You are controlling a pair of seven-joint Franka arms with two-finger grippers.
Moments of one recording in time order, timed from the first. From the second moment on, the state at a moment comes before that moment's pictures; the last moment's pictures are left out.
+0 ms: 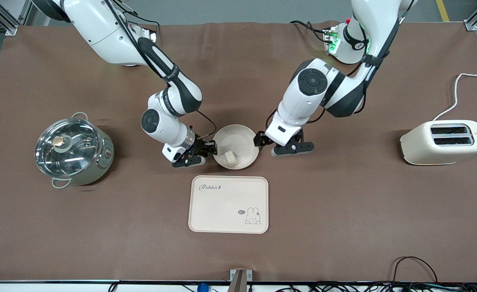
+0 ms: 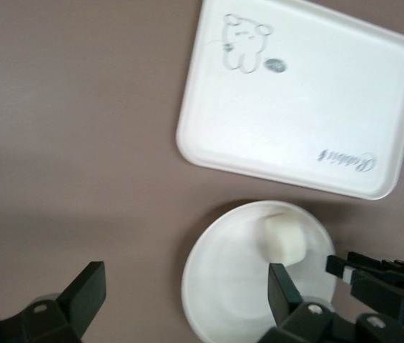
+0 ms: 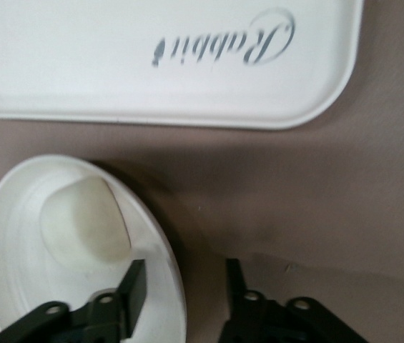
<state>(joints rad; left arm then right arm) -0.38 0.42 -0.29 -1.80 0.03 2.43 -0.82 0.30 0.60 0.29 -1.95 0.45 2.72 0.10</state>
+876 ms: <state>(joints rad) -0.57 0.79 -0.26 -1.58 0.03 2.72 -1.02 0.14 0.28 -0.12 -1.75 0.33 1.98 -0.10</state>
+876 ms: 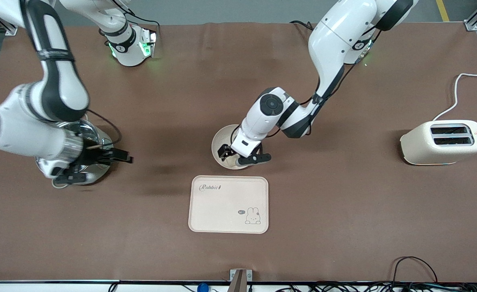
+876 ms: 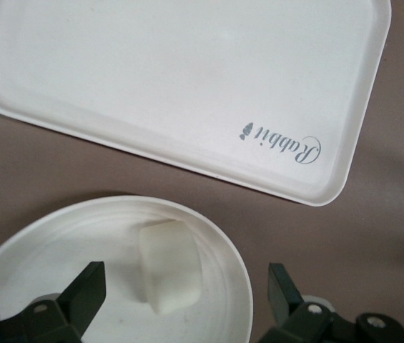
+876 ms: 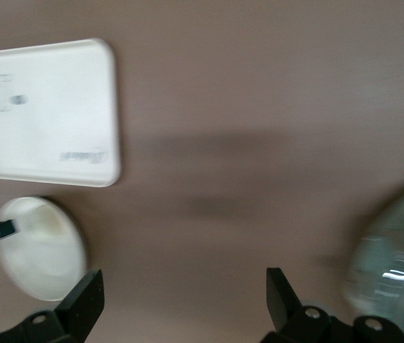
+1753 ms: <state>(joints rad) -0.61 0.86 -0.23 -1.57 0.03 2.81 -1.09 0.09 0.02 -0.18 -1.61 0.04 1.66 -0.11</state>
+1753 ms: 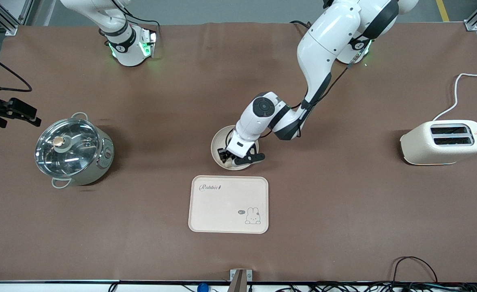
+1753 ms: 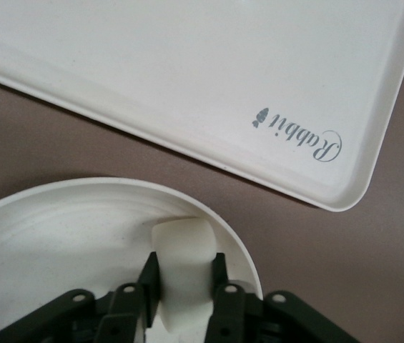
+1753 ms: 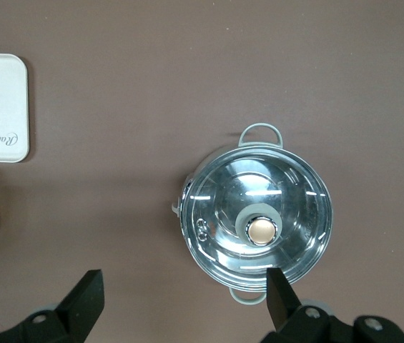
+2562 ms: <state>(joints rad) -0.16 0.47 -0.22 -1.59 0.15 2.07 -0.37 0.09 0.03 -0.18 -1.55 0.04 1.60 -0.11</state>
